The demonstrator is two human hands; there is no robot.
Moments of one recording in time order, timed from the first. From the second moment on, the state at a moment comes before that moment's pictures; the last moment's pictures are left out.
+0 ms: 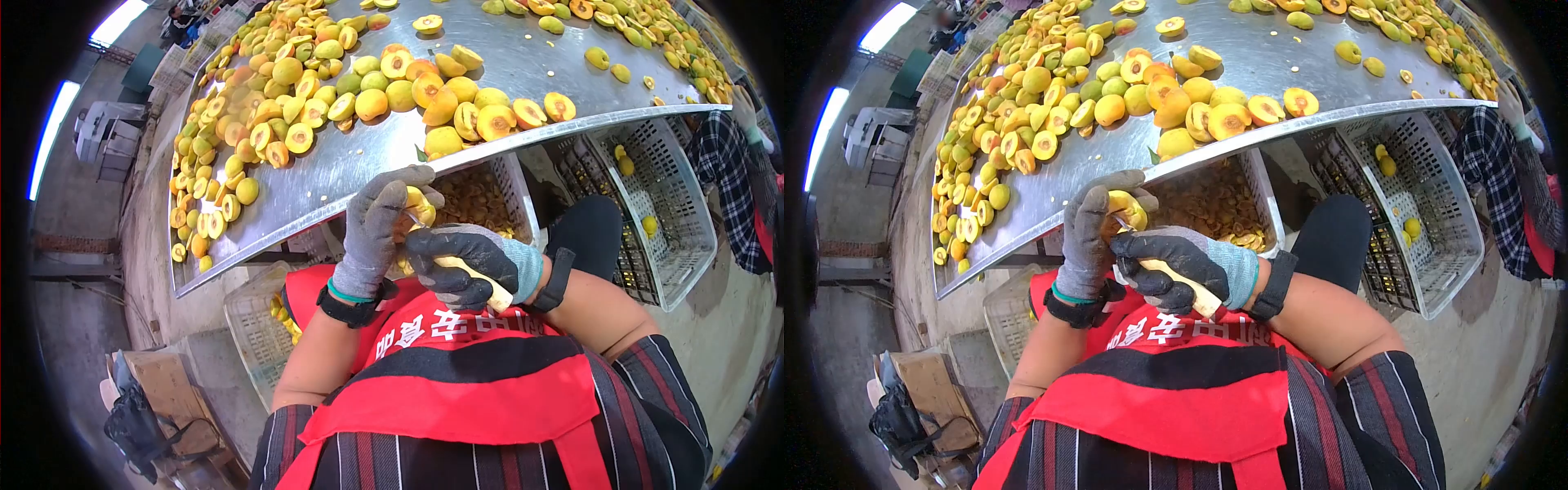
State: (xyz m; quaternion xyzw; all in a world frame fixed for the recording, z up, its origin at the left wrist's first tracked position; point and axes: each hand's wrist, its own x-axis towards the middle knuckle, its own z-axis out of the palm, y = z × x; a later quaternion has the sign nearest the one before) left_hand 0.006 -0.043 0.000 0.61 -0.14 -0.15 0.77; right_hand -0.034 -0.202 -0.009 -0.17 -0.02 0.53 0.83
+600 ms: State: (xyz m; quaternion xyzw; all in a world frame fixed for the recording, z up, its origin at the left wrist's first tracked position) left_hand 0.015 -0.019 -0.018 0.40 0.01 -0.14 0.91; right_hand -0.037 -0.212 -0.033 -0.01 0.00 0.46 0.89
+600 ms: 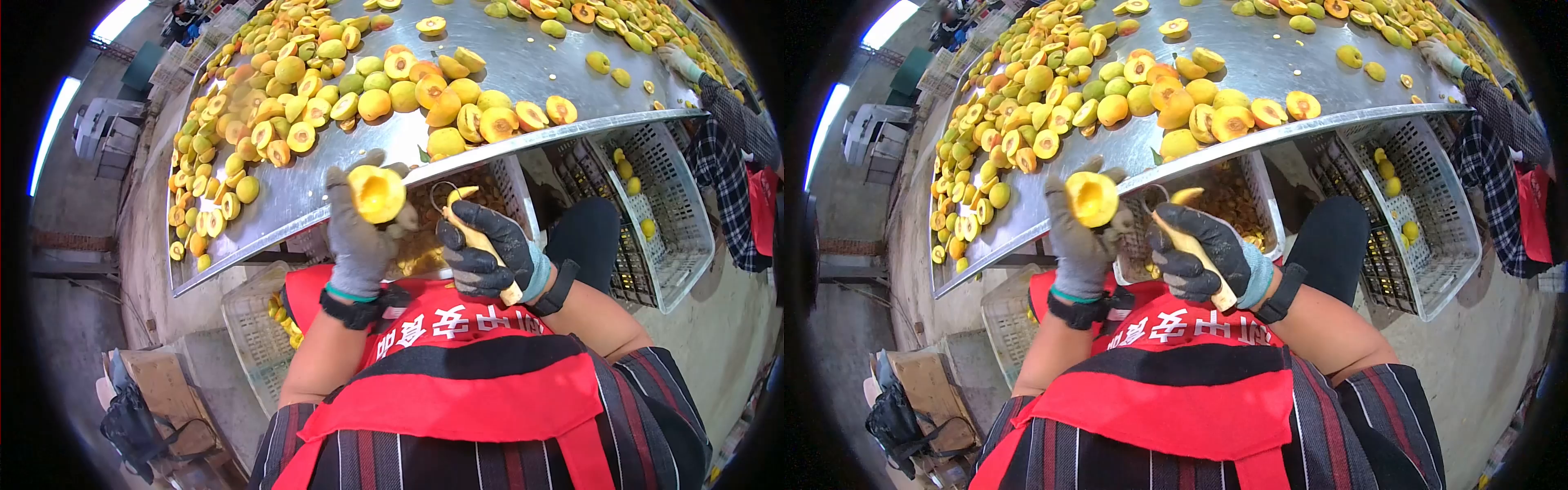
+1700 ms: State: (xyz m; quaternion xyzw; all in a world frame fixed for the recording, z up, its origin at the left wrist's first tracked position) left_hand 0.136 -0.091 -0.021 0.96 -0.20 -0.16 0.15; right_hand -0.039 -0.243 -0.072 -0.13 0.04 0.37 0.92
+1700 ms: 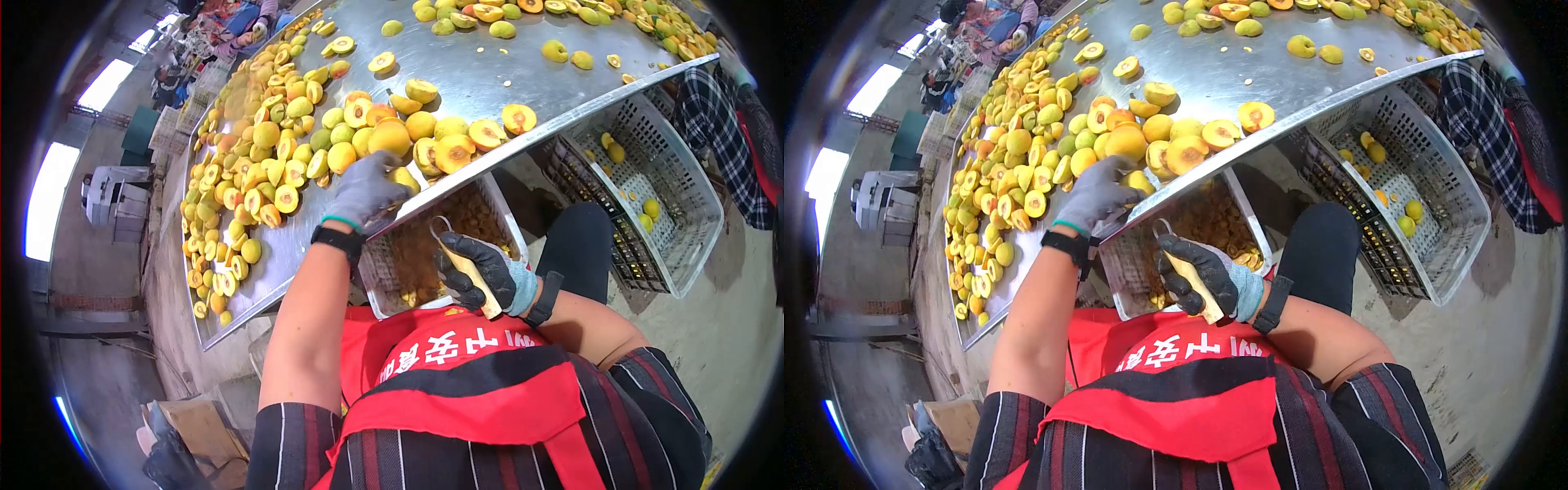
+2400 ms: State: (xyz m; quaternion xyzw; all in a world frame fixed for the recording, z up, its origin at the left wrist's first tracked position) left_hand 0.073 -0.045 -0.002 0.49 -0.05 -0.22 0.84; right_hand -0.039 -0.239 -0.049 -0.41 0.02 0.26 0.87
